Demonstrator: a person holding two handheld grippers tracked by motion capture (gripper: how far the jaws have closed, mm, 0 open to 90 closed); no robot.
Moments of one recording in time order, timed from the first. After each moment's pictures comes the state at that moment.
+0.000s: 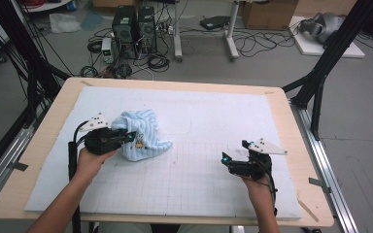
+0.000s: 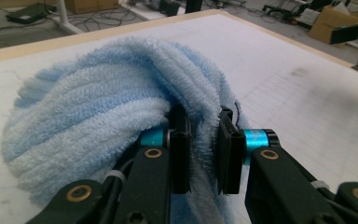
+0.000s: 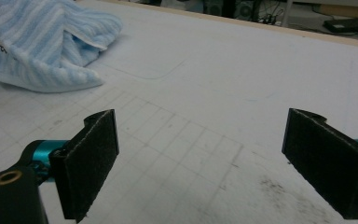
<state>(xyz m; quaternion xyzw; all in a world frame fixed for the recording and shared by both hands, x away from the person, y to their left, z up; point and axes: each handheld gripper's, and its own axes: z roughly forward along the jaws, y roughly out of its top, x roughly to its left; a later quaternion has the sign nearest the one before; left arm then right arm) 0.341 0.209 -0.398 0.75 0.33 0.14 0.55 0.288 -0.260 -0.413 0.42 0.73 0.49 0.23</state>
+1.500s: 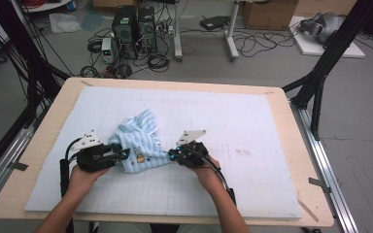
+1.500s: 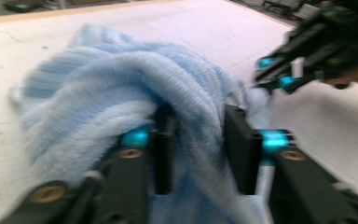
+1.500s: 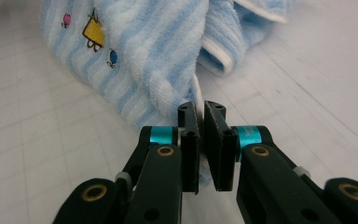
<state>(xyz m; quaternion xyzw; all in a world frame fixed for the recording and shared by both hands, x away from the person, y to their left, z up) 0.305 0.225 -0.423 0.75 0.34 0.14 0.54 0.339 -0.107 -0.430 0.23 0.87 0.42 0.10</state>
